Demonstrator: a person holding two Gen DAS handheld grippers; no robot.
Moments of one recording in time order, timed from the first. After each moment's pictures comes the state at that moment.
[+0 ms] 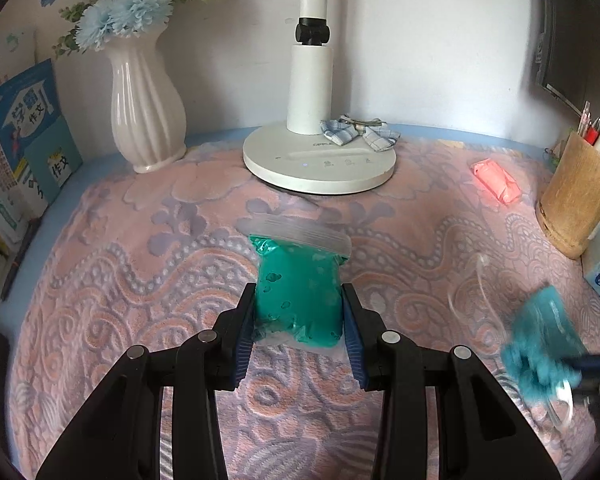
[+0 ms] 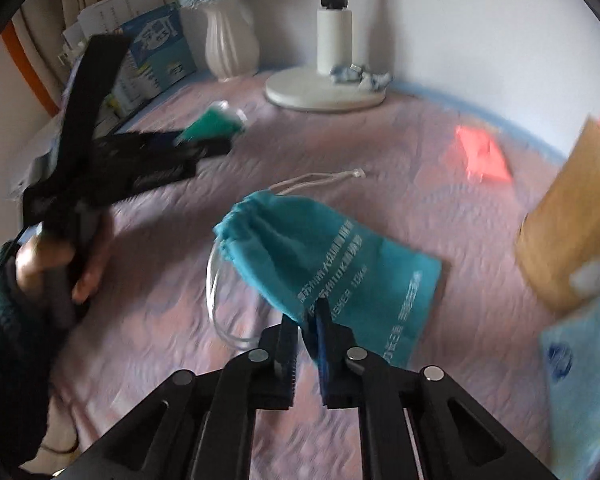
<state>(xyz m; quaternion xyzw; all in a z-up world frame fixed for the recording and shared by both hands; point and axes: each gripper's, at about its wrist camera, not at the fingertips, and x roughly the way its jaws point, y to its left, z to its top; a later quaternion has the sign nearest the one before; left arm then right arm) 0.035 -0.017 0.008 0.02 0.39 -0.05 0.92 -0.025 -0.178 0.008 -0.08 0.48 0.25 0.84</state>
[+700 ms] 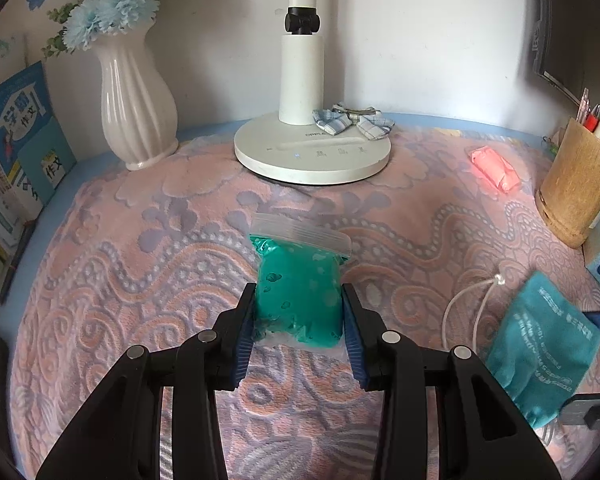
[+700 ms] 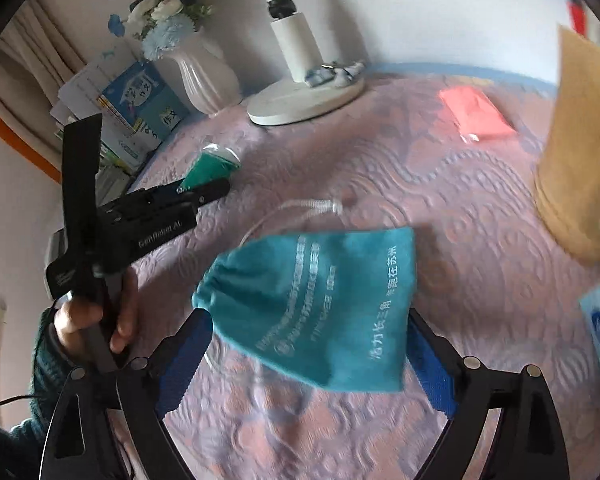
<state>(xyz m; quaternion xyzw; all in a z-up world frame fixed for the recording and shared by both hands) 0.039 -0.020 0.004 0.03 0.40 -0.06 0.91 -0.004 -0.202 0.010 0.06 0.49 0.26 0.83</state>
